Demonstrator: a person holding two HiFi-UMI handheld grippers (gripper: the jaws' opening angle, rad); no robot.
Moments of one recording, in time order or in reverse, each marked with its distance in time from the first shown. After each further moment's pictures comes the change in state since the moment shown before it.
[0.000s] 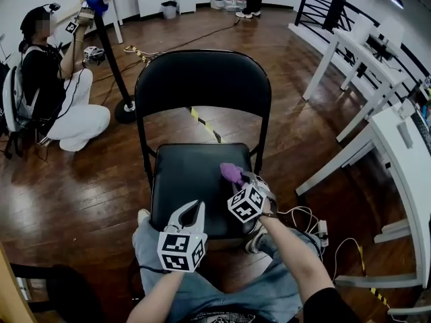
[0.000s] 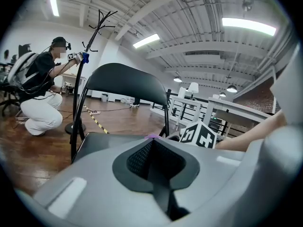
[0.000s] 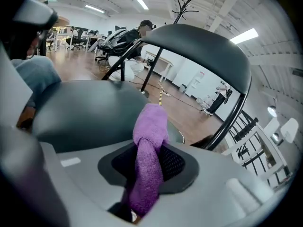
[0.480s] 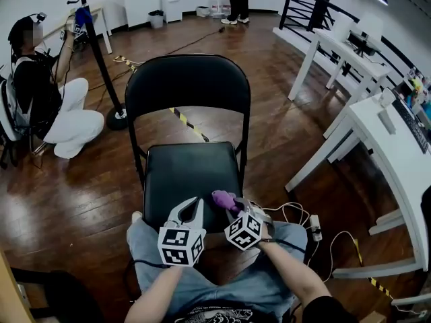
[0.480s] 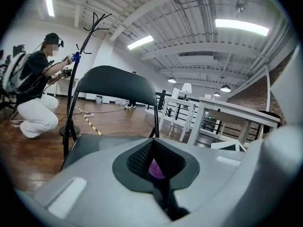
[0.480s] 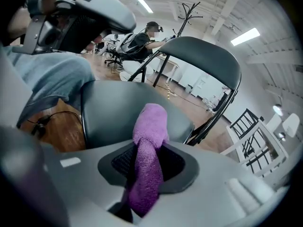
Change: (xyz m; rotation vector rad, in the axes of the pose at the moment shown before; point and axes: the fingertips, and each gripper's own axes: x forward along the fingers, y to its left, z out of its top) left arm -0.009 -0.039 -0.002 0.034 -0.009 -0.054; right arm -0.084 0.079 -0.050 -0.006 -0.018 0.075
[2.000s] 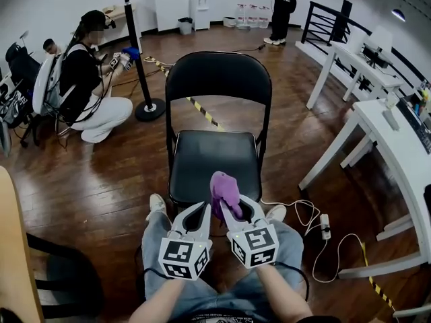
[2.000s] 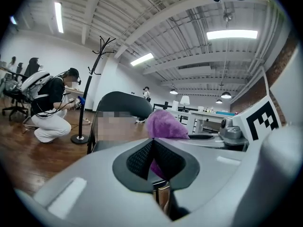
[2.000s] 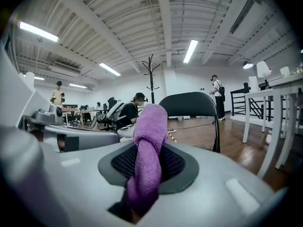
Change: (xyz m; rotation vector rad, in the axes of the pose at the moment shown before) left arm -0.167 -0.041 0.002 0.014 -0.169 0.054; right arm -0.201 0.082 0.143 0.534 -0.626 0.017
